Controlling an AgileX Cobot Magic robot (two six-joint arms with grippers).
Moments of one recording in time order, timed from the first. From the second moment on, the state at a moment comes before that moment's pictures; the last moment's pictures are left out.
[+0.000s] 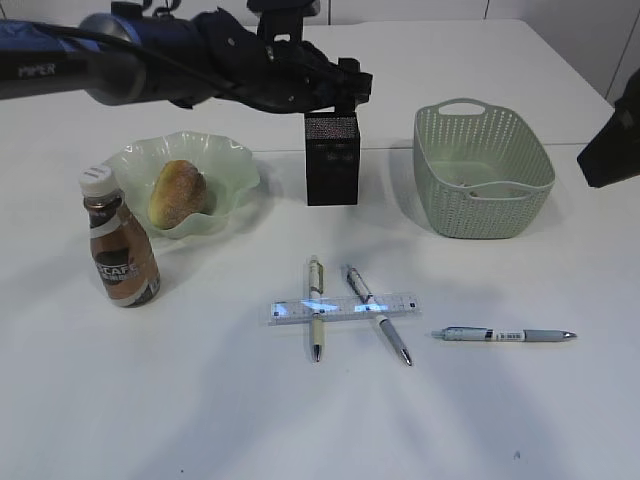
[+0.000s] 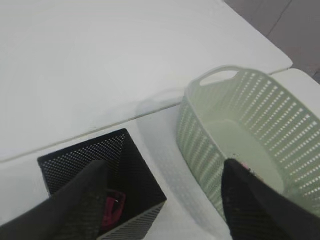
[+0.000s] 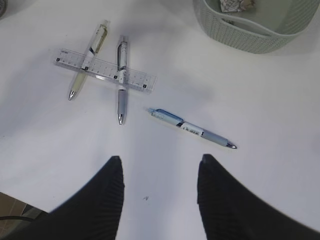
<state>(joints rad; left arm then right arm) -0.51 2.27 -1.90 -0.58 0.18 0.34 0.24 1.18 -1.17 0.10 1.09 -0.11</state>
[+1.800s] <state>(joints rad) -0.45 1.44 -1.74 -0.18 1.25 0.22 0.24 1.18 -1.17 0.10 1.14 -0.30</state>
